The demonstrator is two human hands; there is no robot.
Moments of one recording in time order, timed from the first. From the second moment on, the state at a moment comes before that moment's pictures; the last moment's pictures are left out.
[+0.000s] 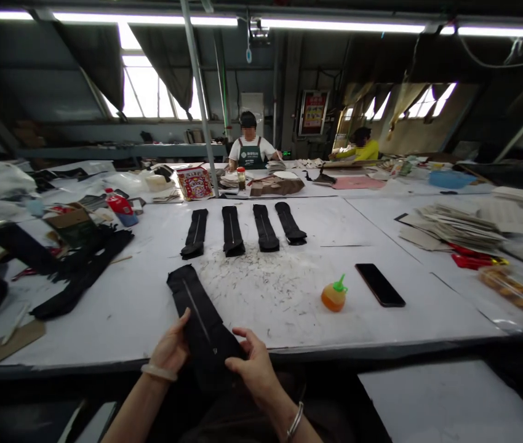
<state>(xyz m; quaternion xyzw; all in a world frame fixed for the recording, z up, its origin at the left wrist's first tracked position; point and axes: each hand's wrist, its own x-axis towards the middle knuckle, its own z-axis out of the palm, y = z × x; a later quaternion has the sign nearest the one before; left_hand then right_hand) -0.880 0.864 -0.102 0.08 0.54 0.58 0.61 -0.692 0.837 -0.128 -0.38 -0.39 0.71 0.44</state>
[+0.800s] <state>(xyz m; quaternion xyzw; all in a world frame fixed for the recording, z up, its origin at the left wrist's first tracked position) -0.853 0.846 -0.116 -0.05 0.36 0.49 0.79 -0.707 0.847 -0.122 -0.41 -0.77 0.22 0.44</state>
